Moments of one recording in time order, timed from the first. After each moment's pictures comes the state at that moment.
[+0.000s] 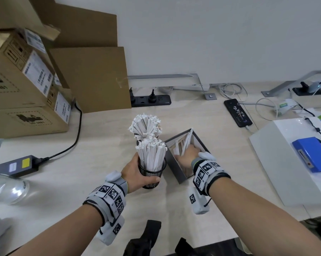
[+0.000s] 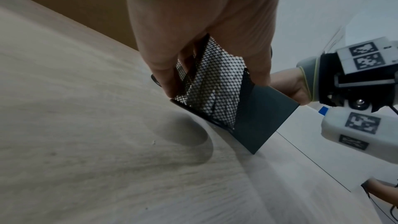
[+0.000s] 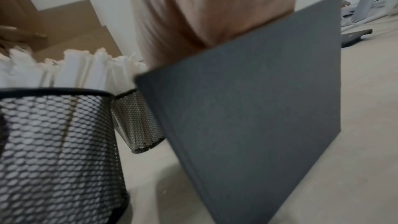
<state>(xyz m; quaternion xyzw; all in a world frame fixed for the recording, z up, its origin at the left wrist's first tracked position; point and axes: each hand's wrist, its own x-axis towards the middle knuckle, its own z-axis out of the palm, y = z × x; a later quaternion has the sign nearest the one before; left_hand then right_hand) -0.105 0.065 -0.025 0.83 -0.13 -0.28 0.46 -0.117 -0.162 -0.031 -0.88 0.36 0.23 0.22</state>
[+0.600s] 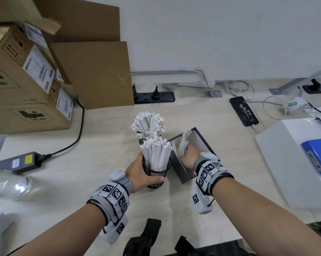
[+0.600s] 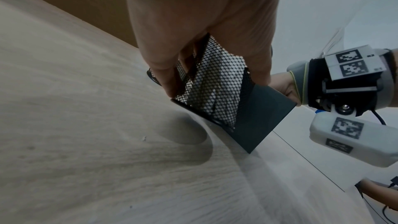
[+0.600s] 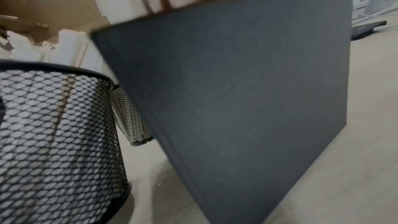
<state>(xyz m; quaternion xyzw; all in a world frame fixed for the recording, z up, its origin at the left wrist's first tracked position) -0.109 0.058 -0.022 0.82 -0.13 -0.29 0.47 -0.123 -0.156 -0.003 -0.87 0.31 0.26 0.29</state>
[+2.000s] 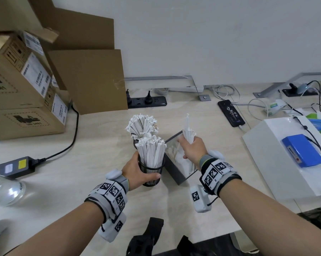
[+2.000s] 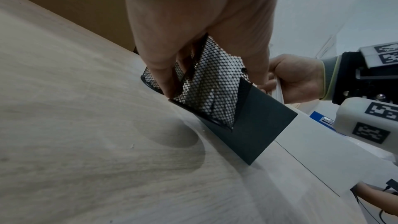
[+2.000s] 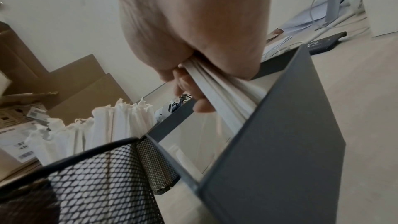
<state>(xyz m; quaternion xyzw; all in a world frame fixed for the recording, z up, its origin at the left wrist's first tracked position) -0.109 0.057 -0.029 0.82 -0.13 -0.28 0.48 -0.145 -0.161 0.039 -0.76 0.36 -0.01 0.53</state>
